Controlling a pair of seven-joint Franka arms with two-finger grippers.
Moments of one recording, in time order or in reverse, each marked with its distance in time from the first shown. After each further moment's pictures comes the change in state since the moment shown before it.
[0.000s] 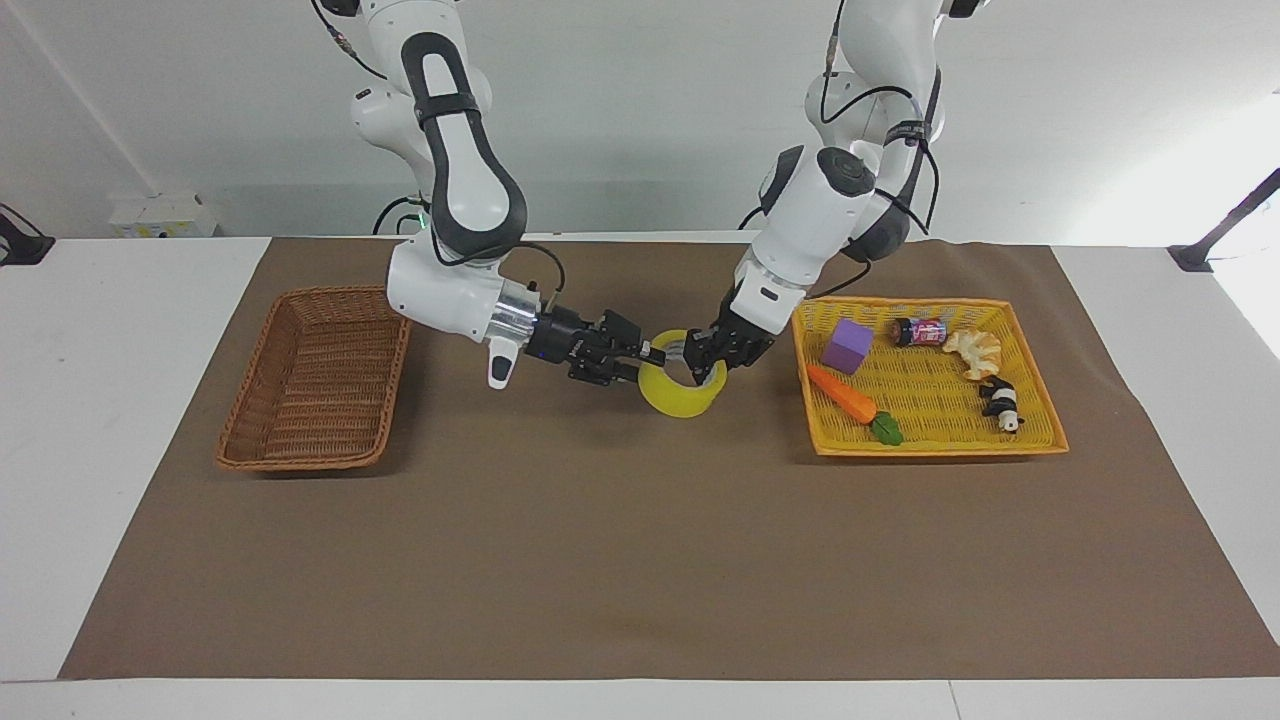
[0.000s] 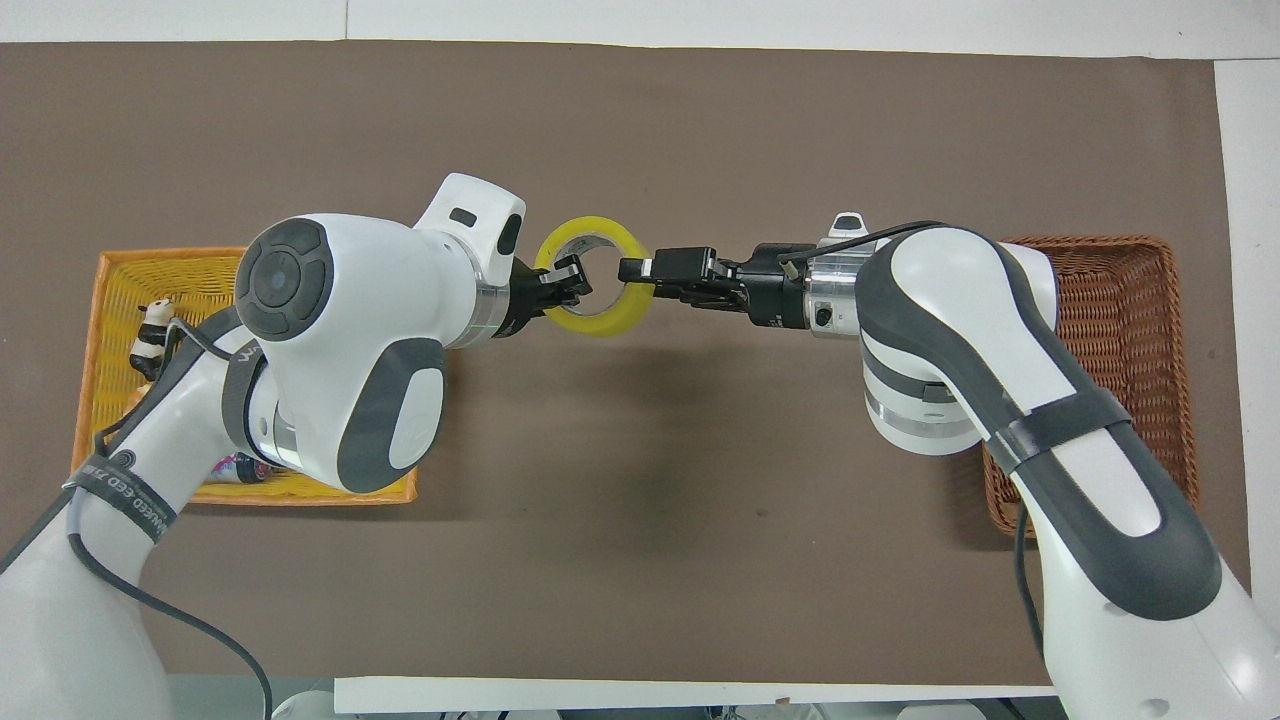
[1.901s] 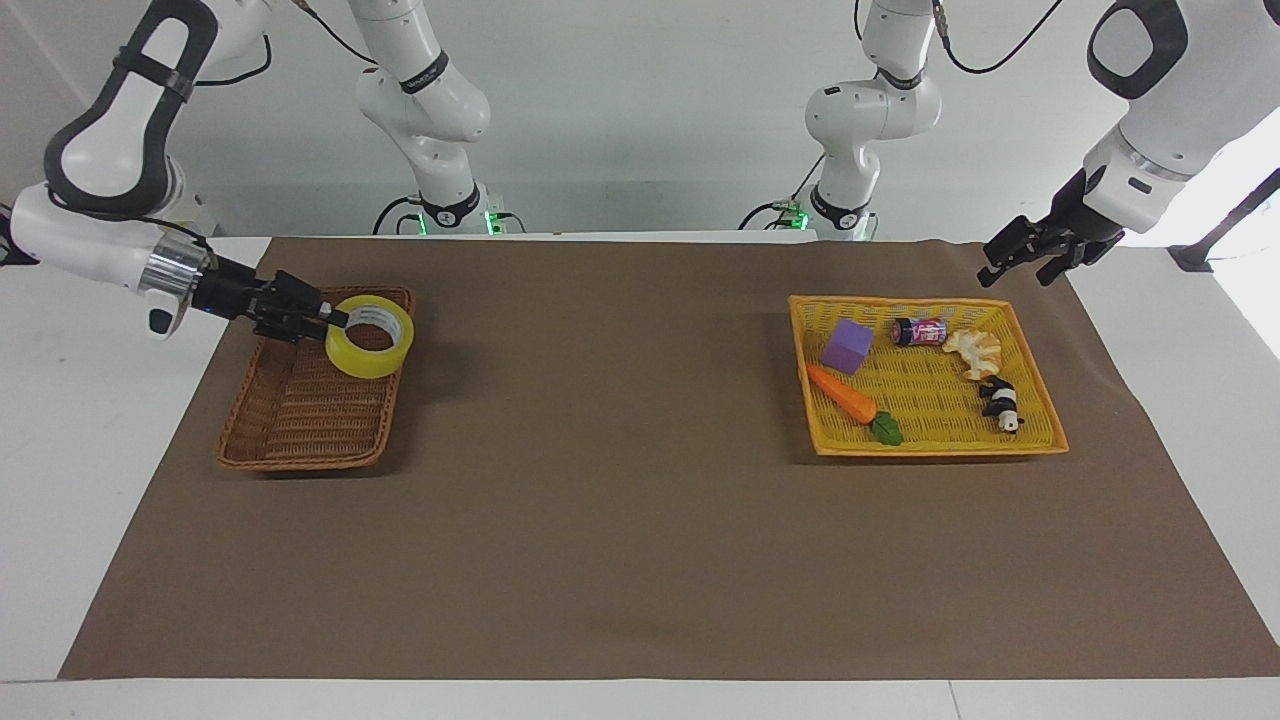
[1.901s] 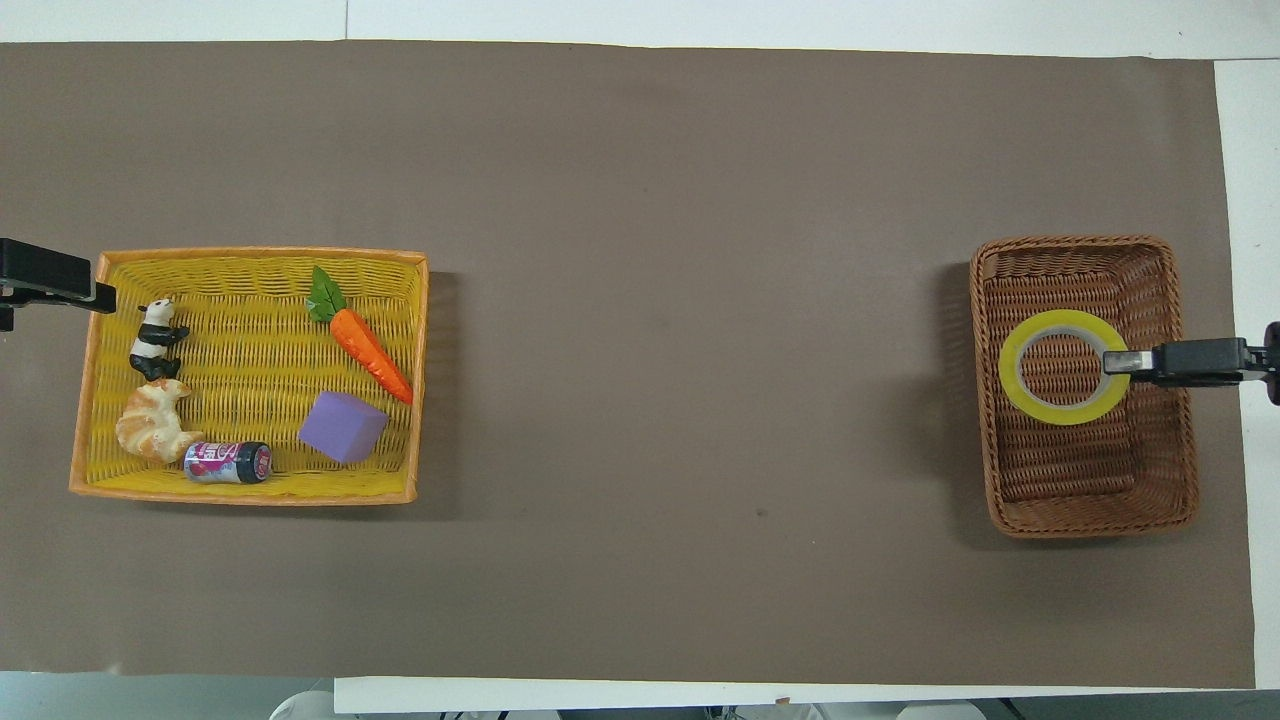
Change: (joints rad) left arm 0.585 -0.221 0.024 0.246 0.221 -0.813 0.621; right arm -0.914 -0.102 -0.023 -0.014 -0.744 -0.679 -0.194
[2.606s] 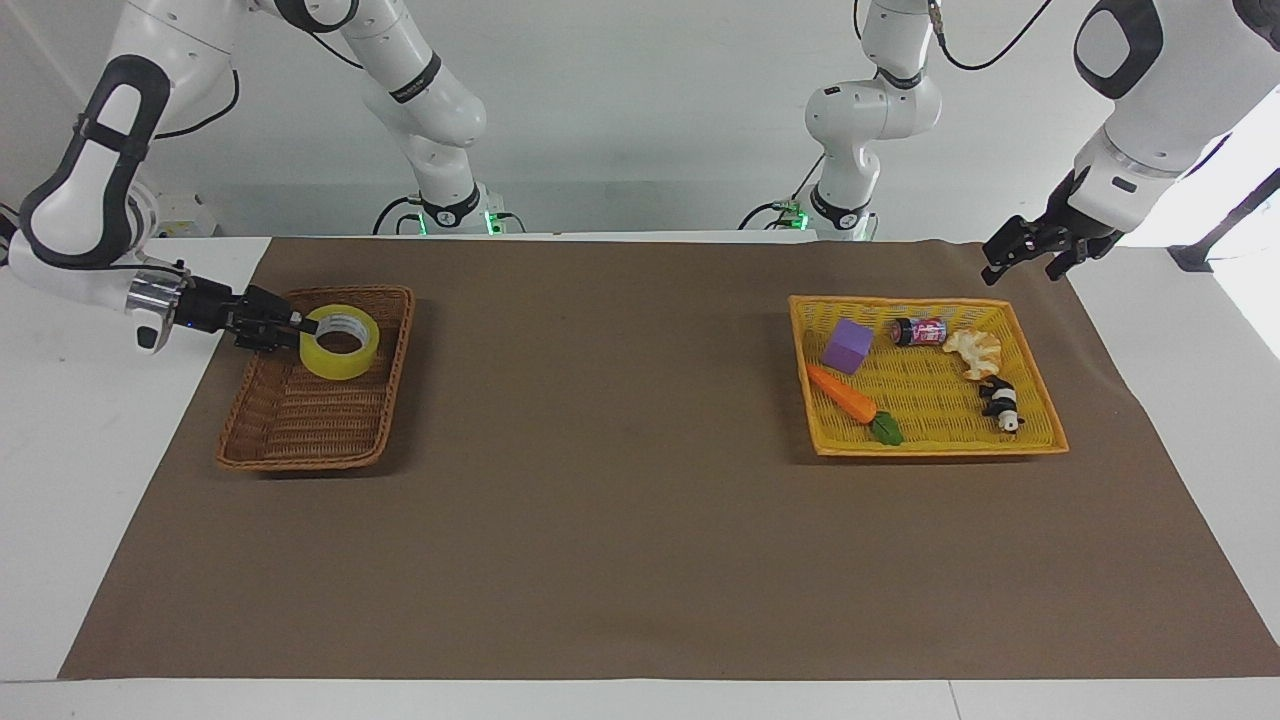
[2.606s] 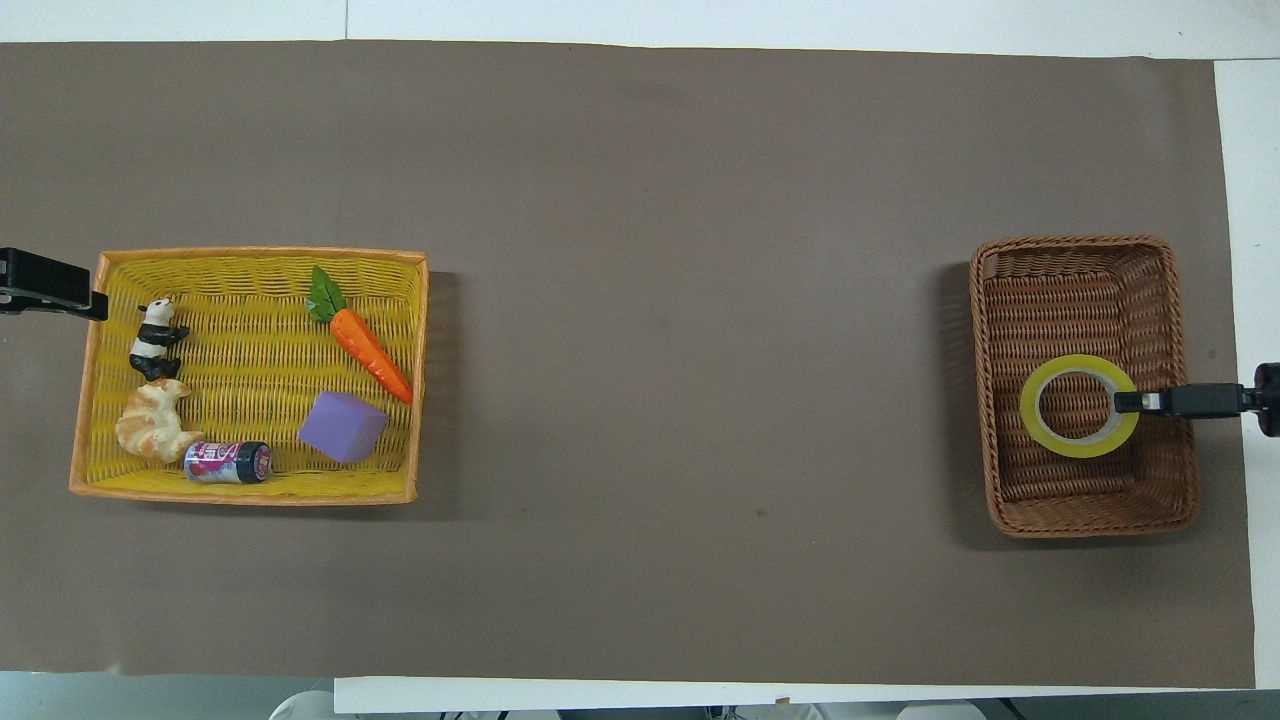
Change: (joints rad) left arm -0.001 -0.008 -0.011 0.002 0.069 -0.004 0.000; right arm -0.094 0.163 0.011 0.024 -0.075 0.012 -0.224
